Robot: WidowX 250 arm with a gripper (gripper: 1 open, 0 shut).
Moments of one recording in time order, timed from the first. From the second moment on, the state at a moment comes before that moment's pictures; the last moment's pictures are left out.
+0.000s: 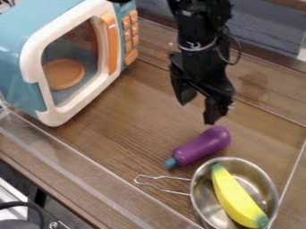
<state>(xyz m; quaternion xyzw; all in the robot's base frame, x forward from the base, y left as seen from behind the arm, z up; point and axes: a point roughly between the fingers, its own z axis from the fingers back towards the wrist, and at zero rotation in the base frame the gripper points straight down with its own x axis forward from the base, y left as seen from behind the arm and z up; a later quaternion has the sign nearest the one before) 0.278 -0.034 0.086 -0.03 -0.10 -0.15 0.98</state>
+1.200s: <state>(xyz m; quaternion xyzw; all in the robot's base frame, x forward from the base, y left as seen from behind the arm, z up) 0.288 -0.023 0.077 -0.06 -0.10 -0.19 0.98</state>
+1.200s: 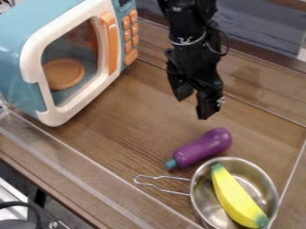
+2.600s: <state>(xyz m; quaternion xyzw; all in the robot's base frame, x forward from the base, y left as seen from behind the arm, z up) 0.275 -0.029 0.065 -0.10 -0.05 -0.25 0.96</state>
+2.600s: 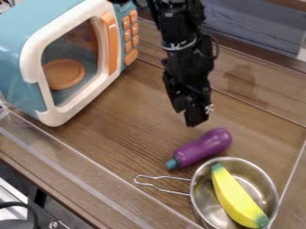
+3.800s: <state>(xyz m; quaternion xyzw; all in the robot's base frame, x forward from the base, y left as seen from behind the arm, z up) 0.264 -0.054 0.019 -0.12 -0.04 -0.38 0.91</state>
